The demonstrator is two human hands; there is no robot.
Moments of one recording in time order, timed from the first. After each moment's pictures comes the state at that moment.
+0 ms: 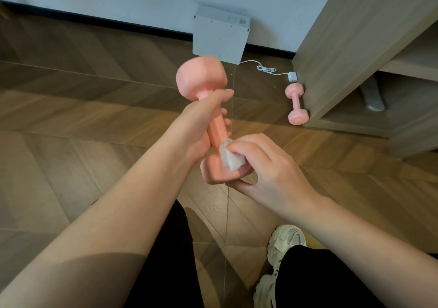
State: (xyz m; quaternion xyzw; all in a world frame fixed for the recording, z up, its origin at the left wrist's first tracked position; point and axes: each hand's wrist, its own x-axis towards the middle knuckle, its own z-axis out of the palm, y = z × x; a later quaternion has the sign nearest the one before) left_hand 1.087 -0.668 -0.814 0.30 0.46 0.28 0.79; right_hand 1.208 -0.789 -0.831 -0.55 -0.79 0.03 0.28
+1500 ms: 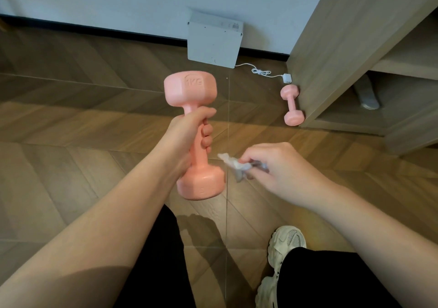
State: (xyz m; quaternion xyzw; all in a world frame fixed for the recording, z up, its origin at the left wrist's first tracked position) left_hand 1.075 -0.668 -0.834 0.32 0.46 0.28 0.78; right_hand 1.228 -0.785 -0.800 -0.64 -0.72 0.22 0.16
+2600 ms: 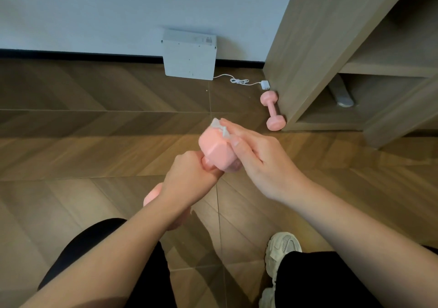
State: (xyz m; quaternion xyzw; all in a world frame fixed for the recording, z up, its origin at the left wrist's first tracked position) left_hand 1.096 -0.689 -0.868 0.76 0.47 0.16 0.42; right_hand 1.231 -0.769 -0.789 -0.68 -0.60 0.27 0.34
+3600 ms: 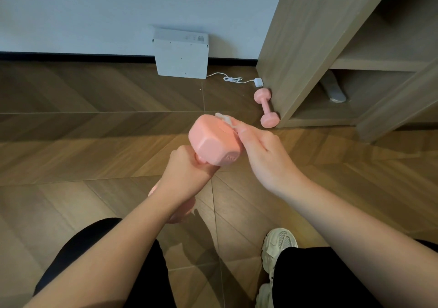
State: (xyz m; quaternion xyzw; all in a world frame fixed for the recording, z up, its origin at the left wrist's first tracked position) left_hand 1.098 -0.695 -0.851 0.71 0.42 0.22 0.51; right_hand 1.236 -0.769 -0.794 -0.70 -0.49 0.33 0.40
